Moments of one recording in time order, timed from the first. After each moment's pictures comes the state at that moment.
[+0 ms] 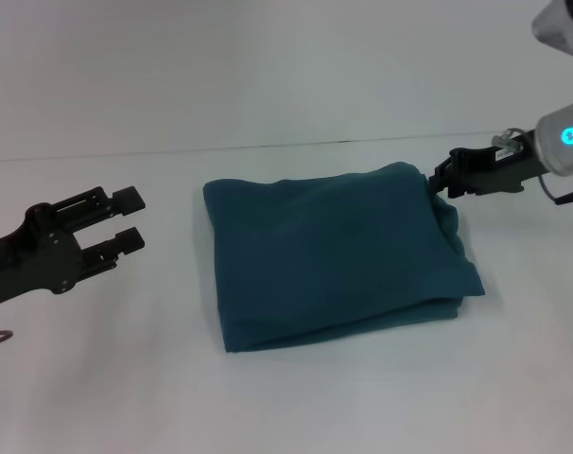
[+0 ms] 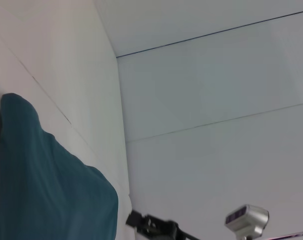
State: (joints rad) left arm -0.47 -2.06 0.58 0.67 1.80 1.62 -2.48; right arm 0.92 1.90 -0.82 -0.52 -2.52 -1.05 2.75
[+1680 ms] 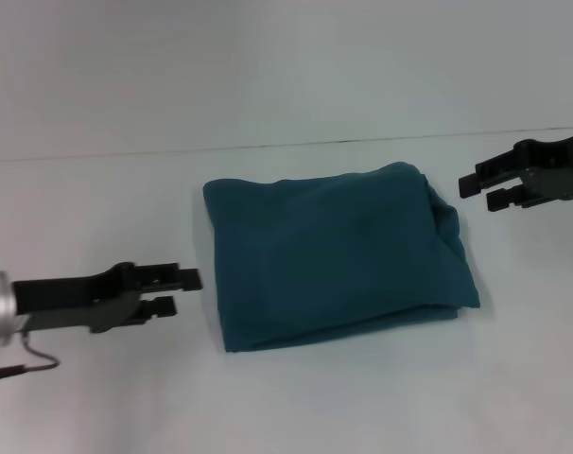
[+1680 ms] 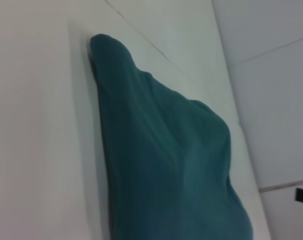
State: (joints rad) left arm -0.55 -2.08 0.77 0.75 2.08 1.46 -2.53; right arm 0.81 1.81 -0.68 -0.71 -2.39 -1.55 2.67
